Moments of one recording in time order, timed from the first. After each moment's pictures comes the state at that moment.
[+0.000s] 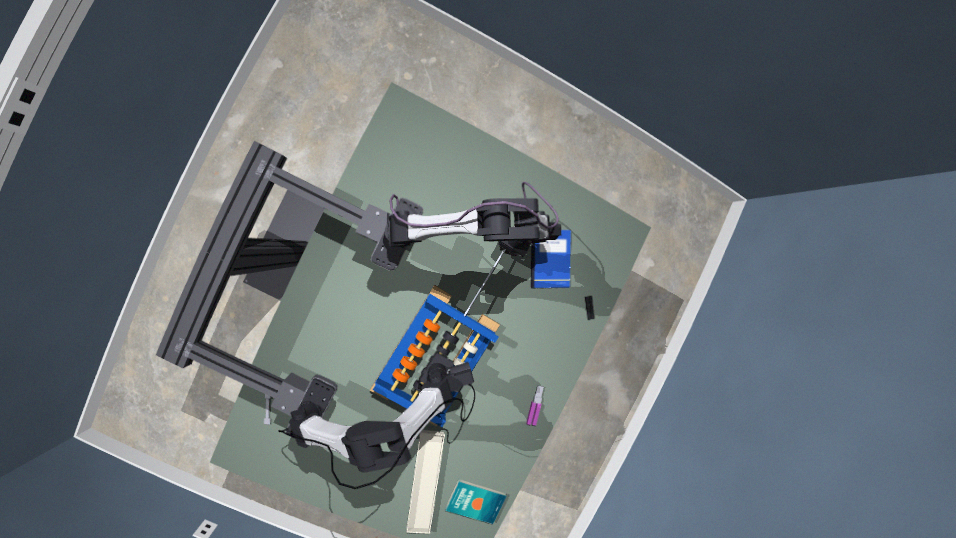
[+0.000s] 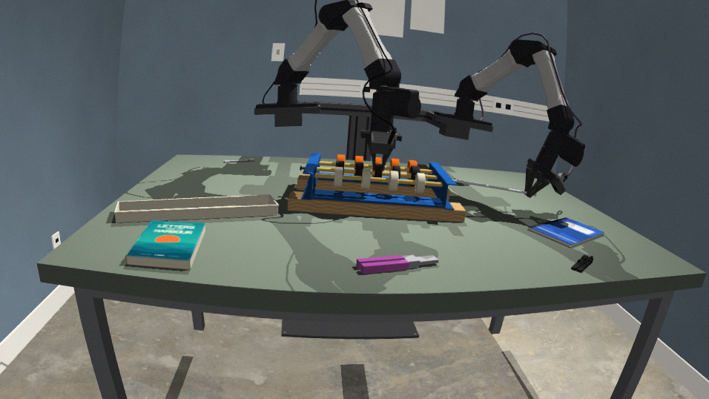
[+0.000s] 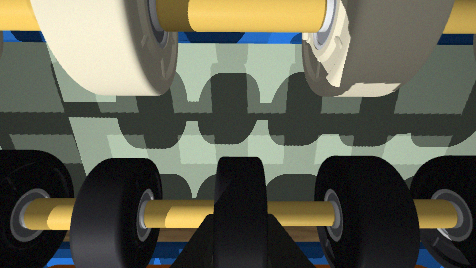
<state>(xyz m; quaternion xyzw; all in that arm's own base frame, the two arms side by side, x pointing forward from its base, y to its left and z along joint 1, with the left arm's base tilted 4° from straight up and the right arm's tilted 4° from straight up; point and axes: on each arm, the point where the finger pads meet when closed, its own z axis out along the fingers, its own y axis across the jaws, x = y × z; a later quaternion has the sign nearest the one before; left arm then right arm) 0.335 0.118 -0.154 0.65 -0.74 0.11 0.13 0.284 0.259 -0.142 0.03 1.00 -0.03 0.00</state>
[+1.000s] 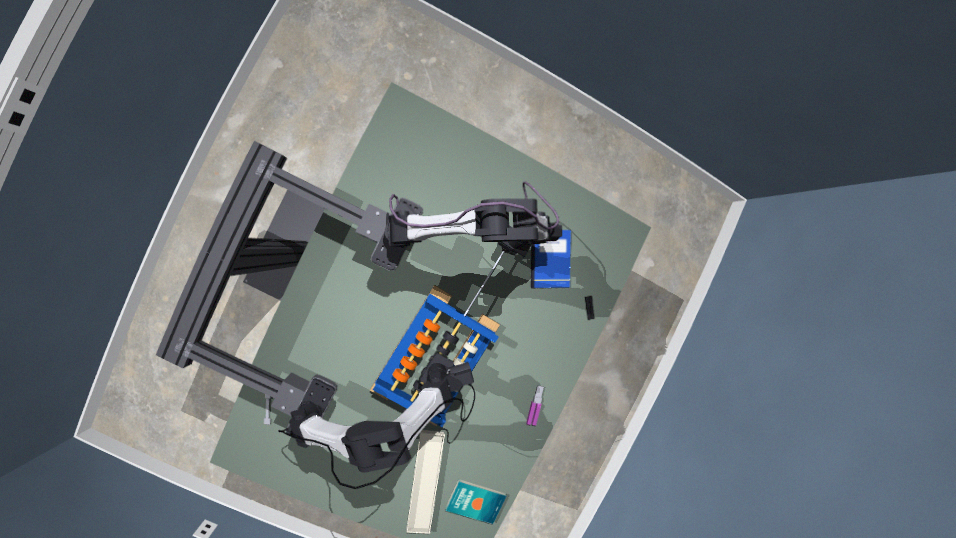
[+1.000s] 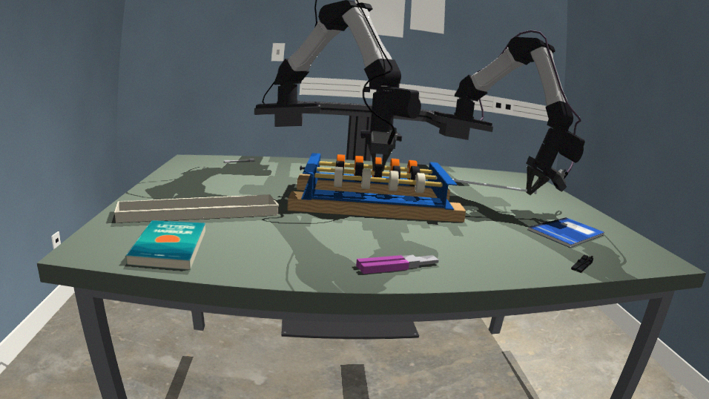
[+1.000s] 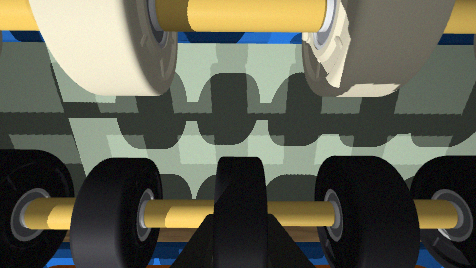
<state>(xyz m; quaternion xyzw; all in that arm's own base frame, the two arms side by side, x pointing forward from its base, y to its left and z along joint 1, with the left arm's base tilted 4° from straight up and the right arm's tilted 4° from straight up) 0.336 0.119 -0.146 0.66 -0.74 0.10 0.12 0.284 0.259 -0.142 0.03 1.00 -0.03 0.00</state>
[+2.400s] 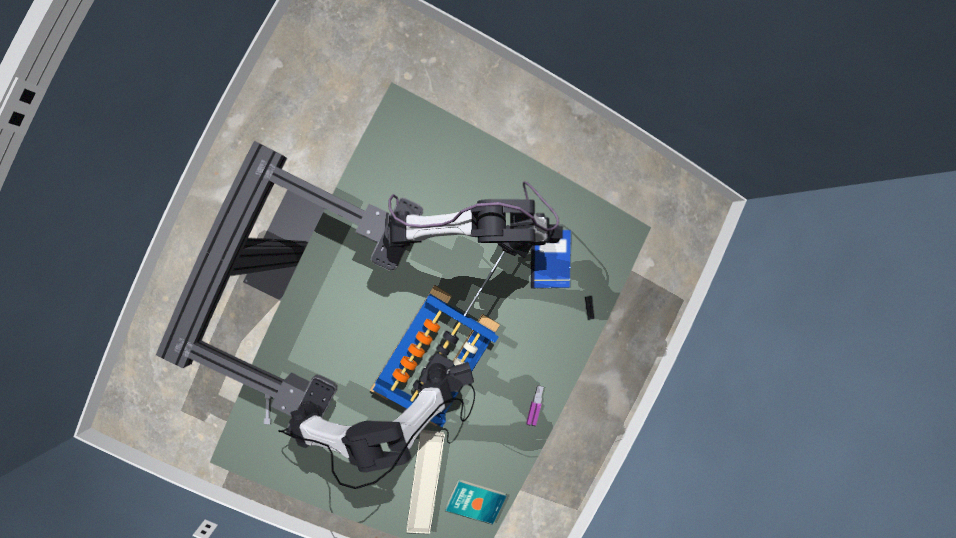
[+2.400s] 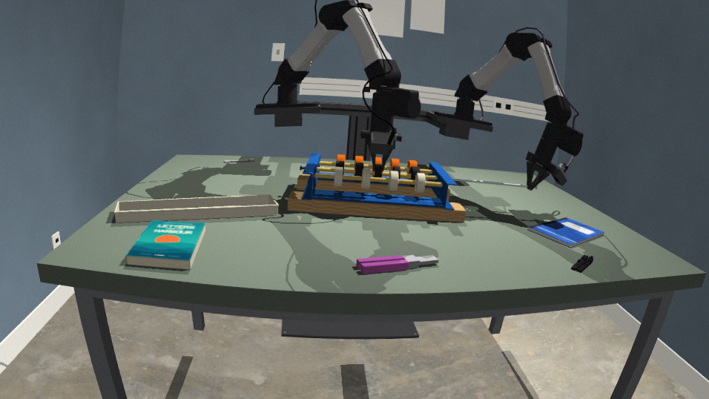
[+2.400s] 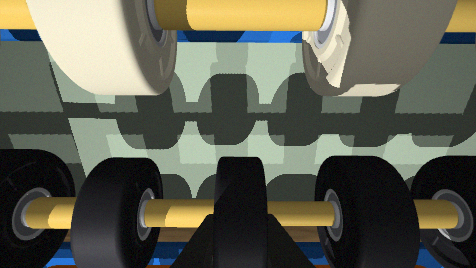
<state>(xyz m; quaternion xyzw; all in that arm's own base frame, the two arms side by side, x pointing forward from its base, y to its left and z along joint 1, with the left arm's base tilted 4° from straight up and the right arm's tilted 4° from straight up) 0.335 0.118 -0.133 0.66 -0.74 0.09 0.10 0.284 0.258 -0.143 0.03 1.00 -0.03 0.00</state>
